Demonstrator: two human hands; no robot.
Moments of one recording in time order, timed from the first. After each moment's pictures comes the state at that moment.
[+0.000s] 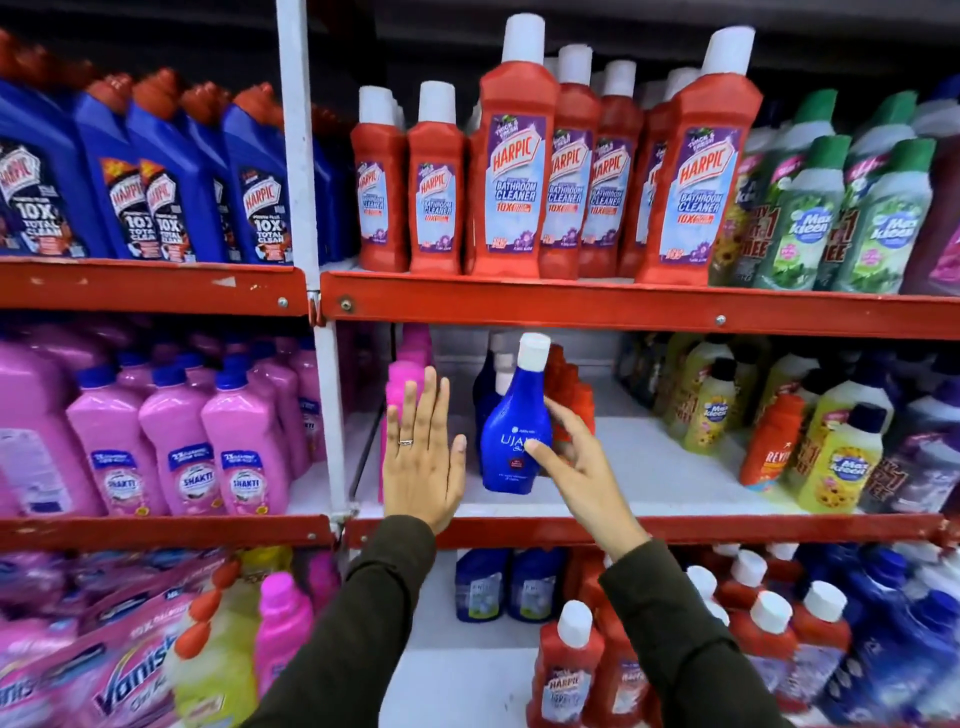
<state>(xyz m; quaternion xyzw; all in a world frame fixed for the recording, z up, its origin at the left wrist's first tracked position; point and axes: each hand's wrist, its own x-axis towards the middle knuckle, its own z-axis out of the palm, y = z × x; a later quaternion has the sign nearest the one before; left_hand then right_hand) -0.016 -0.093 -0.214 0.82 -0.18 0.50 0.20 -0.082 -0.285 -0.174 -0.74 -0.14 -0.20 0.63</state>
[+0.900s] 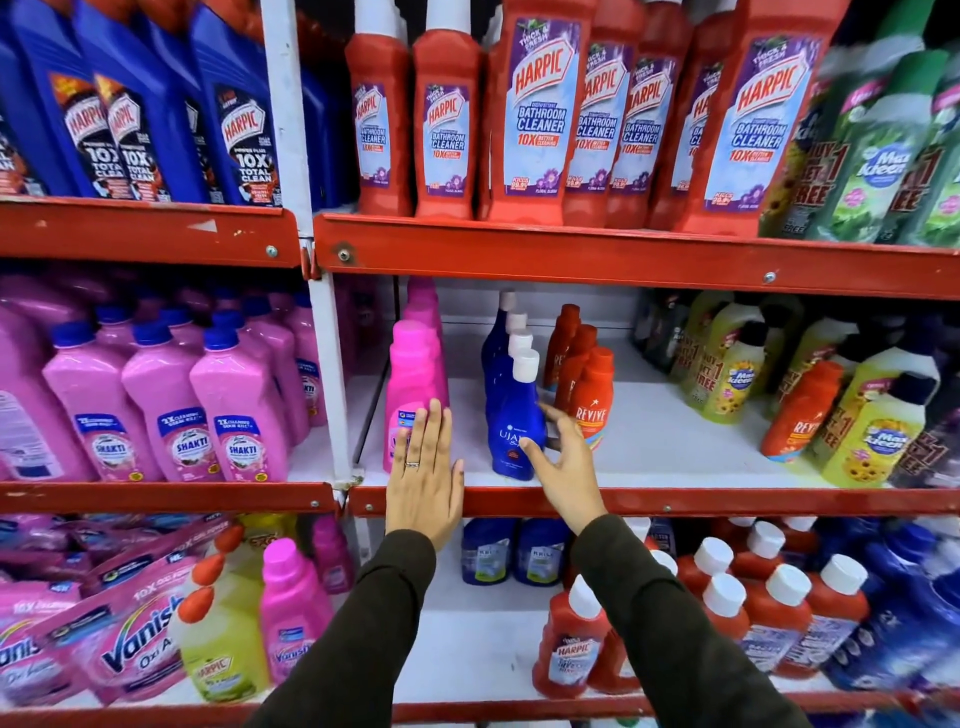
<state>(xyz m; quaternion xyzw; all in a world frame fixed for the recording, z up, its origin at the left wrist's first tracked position) 0.010 -0.083 -0.311 0.88 -0.15 0.44 0.13 -0.023 -0.275 -0.248 -0.78 -0.04 -0.21 0.59</state>
